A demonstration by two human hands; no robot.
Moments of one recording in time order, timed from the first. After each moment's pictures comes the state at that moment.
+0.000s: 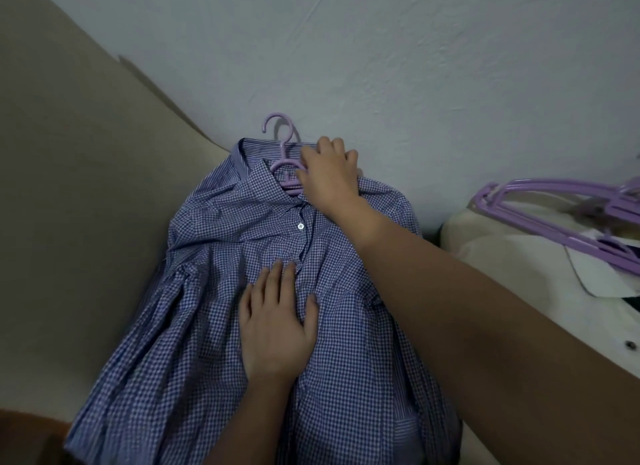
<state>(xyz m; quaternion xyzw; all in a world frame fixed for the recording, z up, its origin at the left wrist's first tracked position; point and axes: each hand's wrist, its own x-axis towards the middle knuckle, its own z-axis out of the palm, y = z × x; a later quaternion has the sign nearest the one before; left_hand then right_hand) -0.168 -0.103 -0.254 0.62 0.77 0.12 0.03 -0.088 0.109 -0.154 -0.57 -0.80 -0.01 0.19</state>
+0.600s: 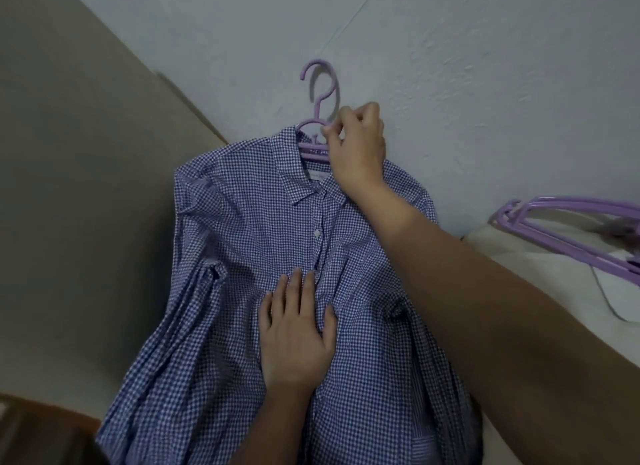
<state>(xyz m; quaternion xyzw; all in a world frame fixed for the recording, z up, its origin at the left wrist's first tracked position) -0.169 -0.103 -0.261 0.63 0.77 0.14 0.02 -0.094 0.122 -0.111 -0.57 -0.69 0.07 0.44</state>
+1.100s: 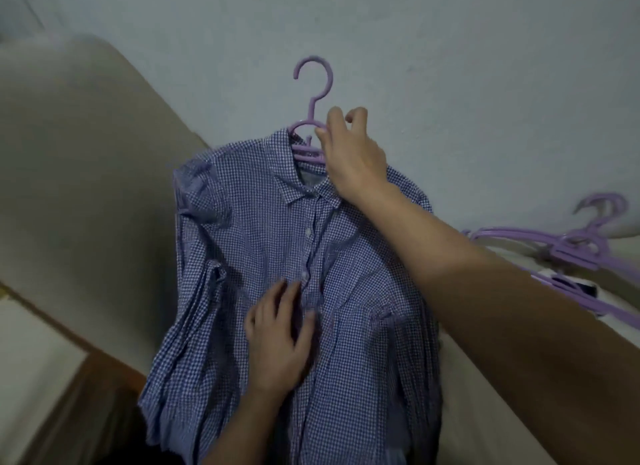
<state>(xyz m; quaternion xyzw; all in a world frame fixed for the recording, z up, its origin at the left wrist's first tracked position) -0.184 -0.145 -0.197 0.63 0.70 0.33 0.07 -0.068 0.035 0.015 -0.54 -0.77 -0.04 0.34</state>
